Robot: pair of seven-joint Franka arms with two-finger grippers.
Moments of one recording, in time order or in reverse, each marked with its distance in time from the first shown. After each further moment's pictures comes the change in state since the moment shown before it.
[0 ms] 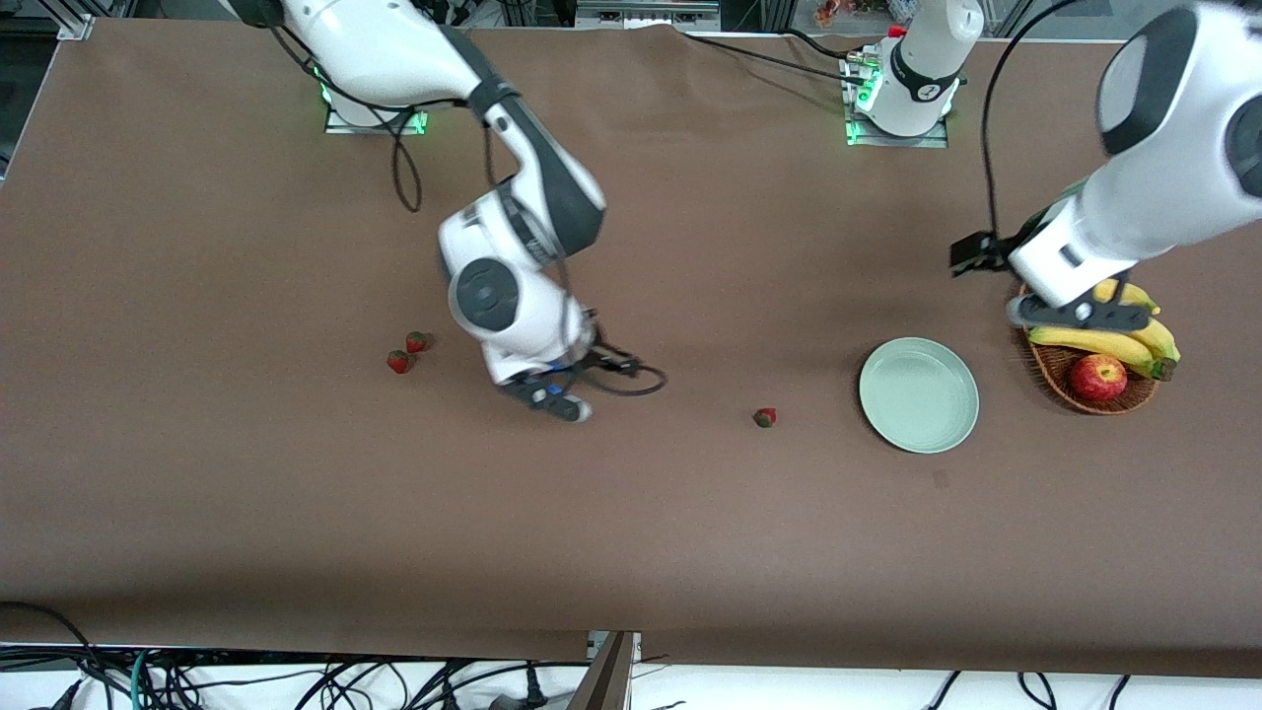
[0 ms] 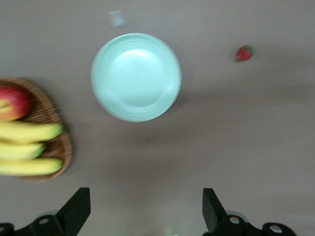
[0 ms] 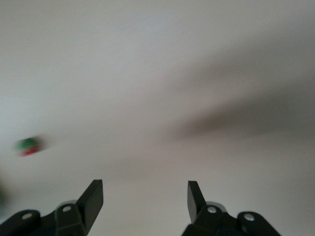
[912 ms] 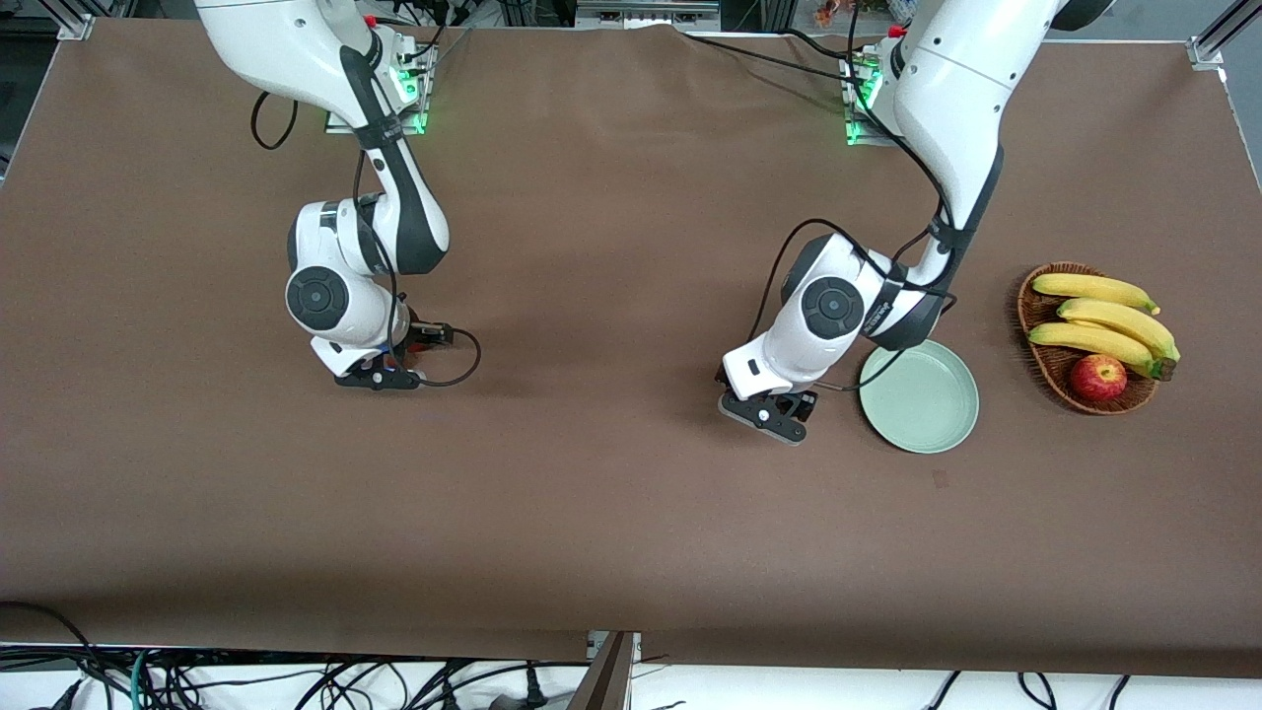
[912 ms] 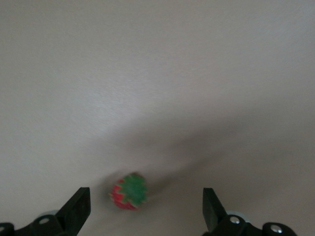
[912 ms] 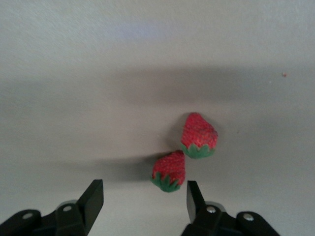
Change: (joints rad) left arm -0.292 0.523 -0.027 -0.014 0.125 0.830 0.019; right arm -0.001 -0.266 -0.207 -0.760 -0.109 0.312 -0.528
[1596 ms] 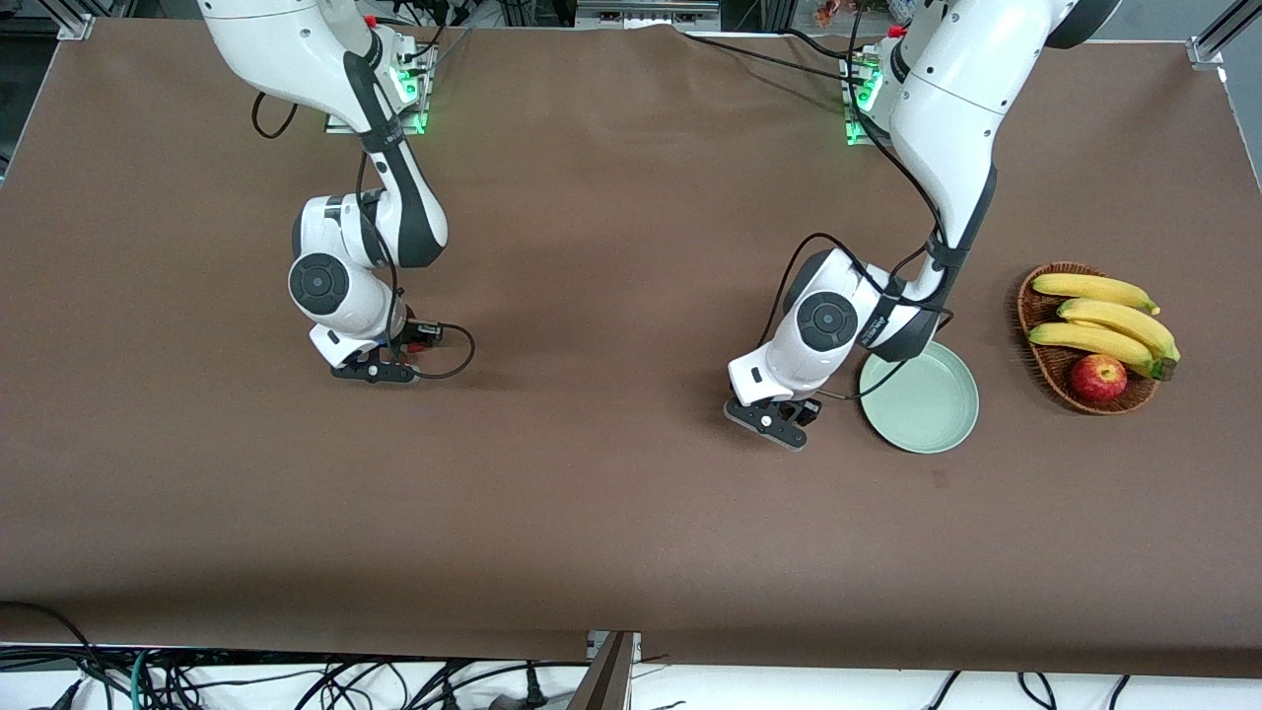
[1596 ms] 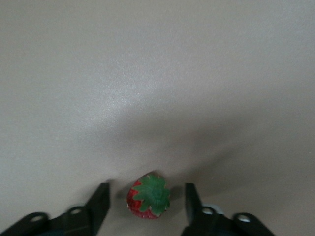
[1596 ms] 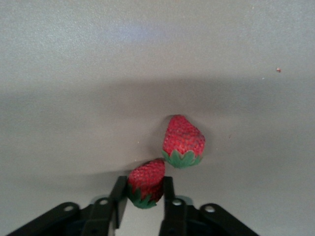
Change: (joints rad) left arm 0.005 0.043 0.009 0.002 0.026 0.016 0.011; right arm 0.002 -0.001 -0.002 -0.078 0.000 0.129 -0.002
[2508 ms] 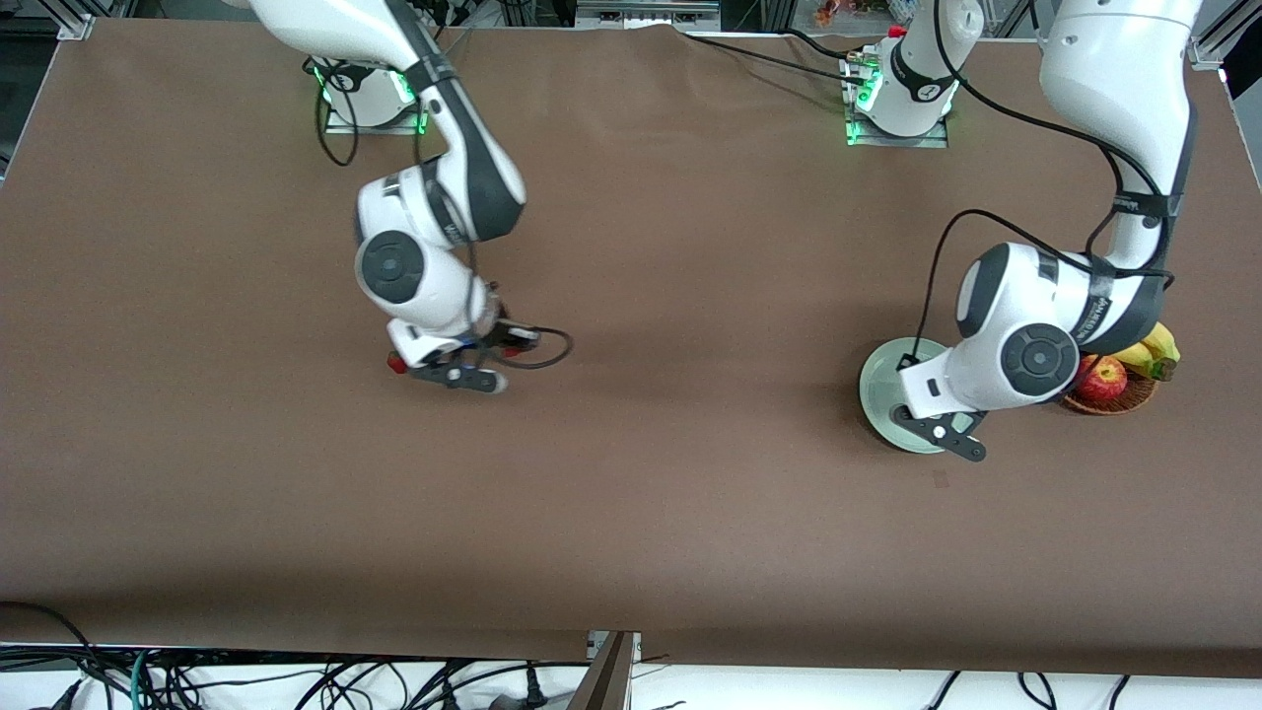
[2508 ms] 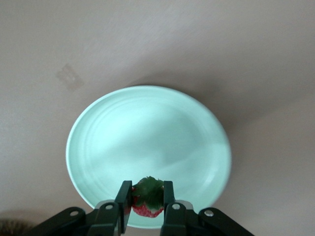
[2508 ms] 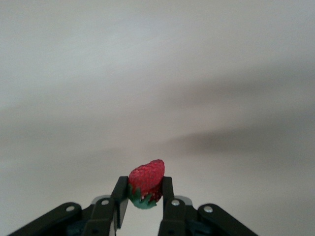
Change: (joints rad) left arm 0.305 -0.186 0.019 -0.026 0.068 -0.426 0.336; right arm 0.071 0.068 0.165 0.467 0.125 -0.247 0.430
